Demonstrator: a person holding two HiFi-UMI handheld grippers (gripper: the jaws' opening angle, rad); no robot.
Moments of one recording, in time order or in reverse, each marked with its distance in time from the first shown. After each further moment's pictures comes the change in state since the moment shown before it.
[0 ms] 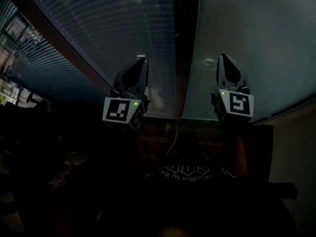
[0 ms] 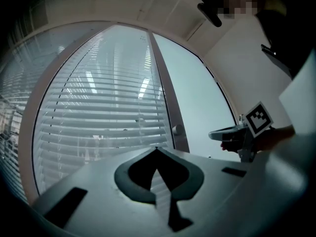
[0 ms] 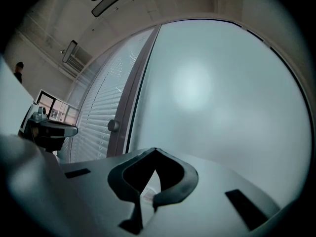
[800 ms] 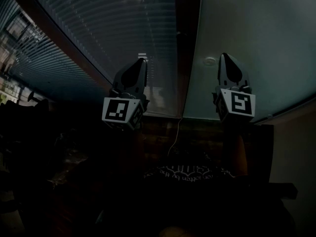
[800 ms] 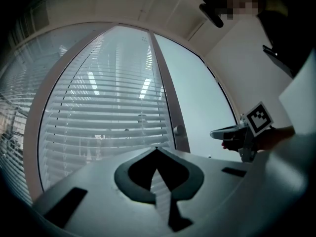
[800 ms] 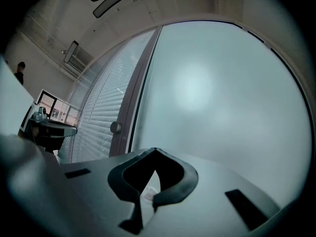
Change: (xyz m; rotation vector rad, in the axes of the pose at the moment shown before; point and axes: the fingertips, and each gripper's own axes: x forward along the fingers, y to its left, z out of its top) left arm -0.010 0.005 -0.001 -0.006 0.002 0.018; right arm -0.005 0.003 0.002 -0.009 -0.008 0.008
